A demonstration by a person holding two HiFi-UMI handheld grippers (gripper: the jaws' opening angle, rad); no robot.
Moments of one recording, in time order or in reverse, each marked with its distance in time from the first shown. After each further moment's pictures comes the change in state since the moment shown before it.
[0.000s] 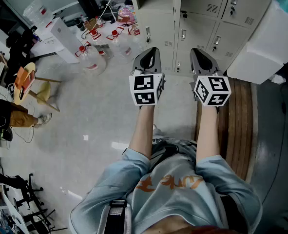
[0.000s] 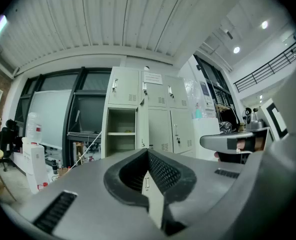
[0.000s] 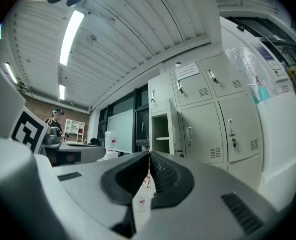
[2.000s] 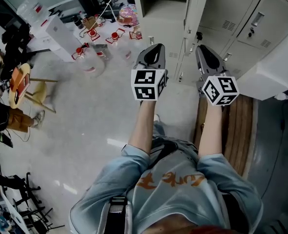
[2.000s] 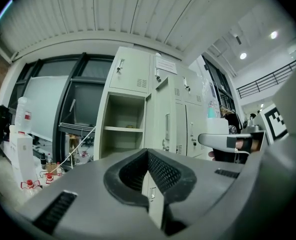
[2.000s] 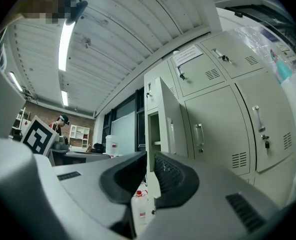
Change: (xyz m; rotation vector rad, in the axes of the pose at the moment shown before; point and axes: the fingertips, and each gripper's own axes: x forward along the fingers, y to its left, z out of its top) left arm 0.159 0.081 -0.013 -0.092 0.039 -0.047; right arm 0.166 -0.059 0.002 0.036 -0.038 0.098
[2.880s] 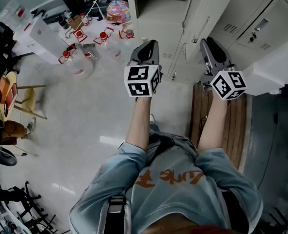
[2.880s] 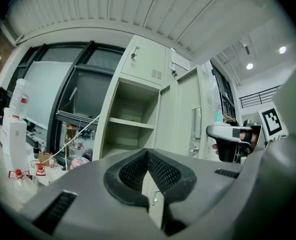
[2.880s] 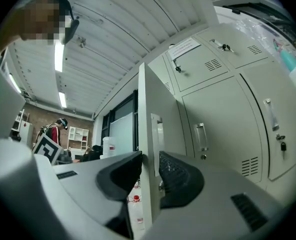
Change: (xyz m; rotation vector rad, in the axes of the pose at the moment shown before) left arm 0.067 0.065 -0.019 -0.102 0.017 -0.034; right arm 0.068 -0.042 0.007 0.020 -0.018 0.009
